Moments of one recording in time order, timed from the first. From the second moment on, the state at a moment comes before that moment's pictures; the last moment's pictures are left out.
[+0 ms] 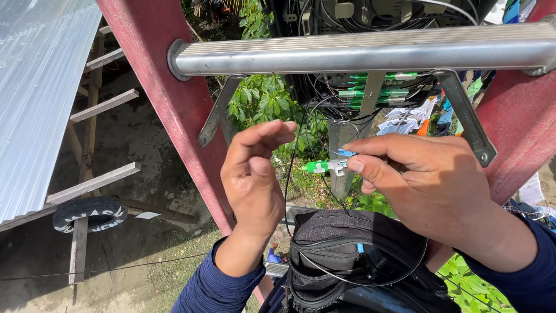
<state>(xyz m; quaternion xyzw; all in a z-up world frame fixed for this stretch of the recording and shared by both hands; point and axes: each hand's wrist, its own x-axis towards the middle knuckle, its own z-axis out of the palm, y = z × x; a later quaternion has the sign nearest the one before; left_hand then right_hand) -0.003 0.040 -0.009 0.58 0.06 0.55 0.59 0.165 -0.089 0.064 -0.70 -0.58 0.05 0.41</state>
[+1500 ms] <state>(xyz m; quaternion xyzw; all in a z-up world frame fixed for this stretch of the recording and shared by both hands) -0.021 0.057 -0.014 0.83 0.08 0.49 0.24 0.178 -0.105 0.079 -0.62 -0.74 -0.15 0.22</state>
